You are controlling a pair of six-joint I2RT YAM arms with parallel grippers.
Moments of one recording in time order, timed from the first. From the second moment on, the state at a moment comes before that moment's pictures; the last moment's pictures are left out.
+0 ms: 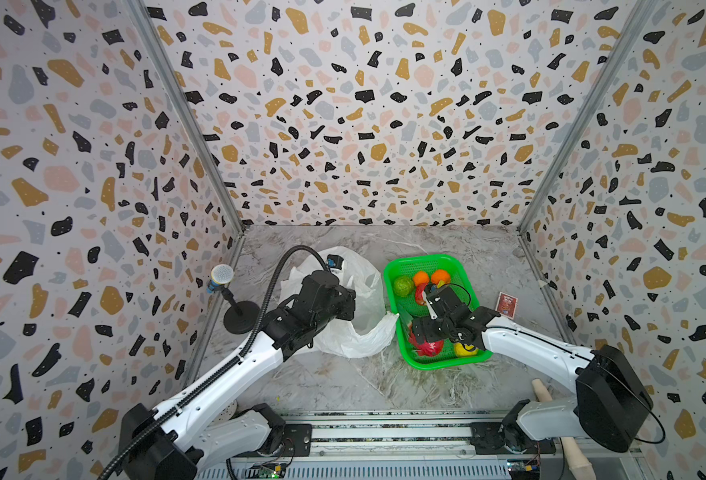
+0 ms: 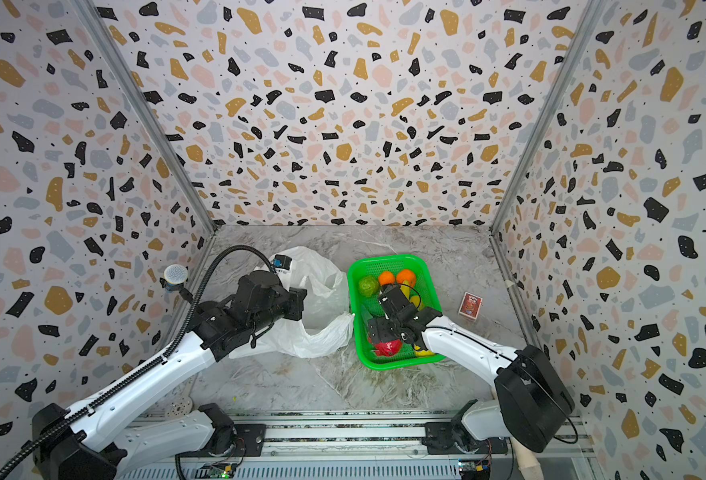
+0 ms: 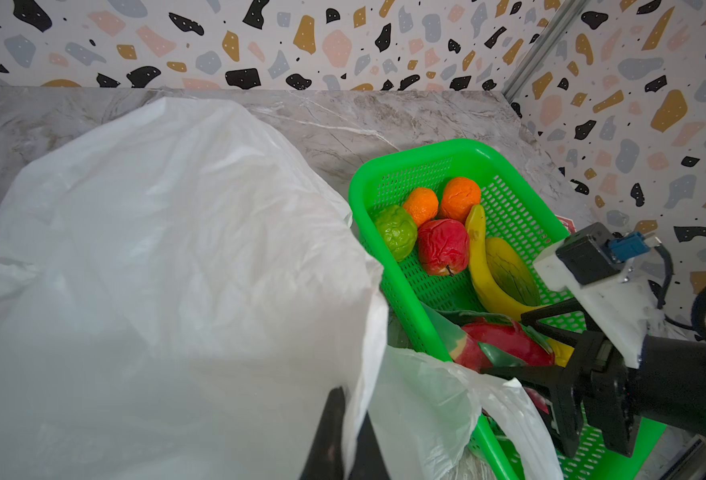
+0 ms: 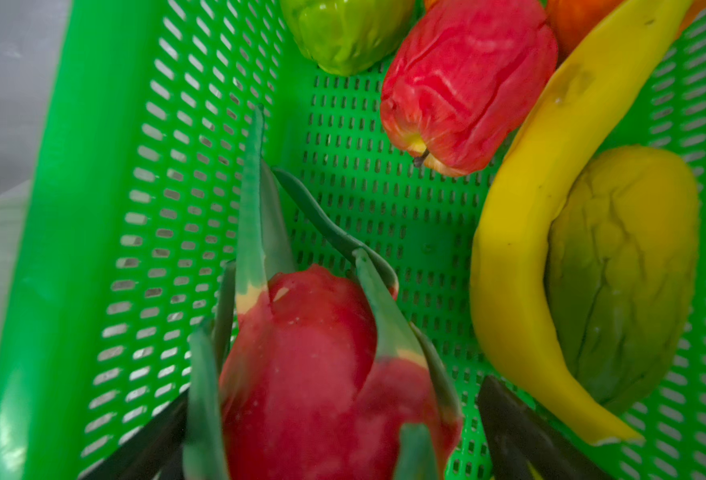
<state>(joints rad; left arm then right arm) -0.64 1.09 0.94 -0.42 -0.09 -0.37 0.70 1.39 0.84 -0.49 0.10 0.35</state>
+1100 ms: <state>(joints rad) -0.64 1.10 0.94 -0.42 -0.09 -0.35 0.72 1.24 0.86 -0.45 0.11 0.36</state>
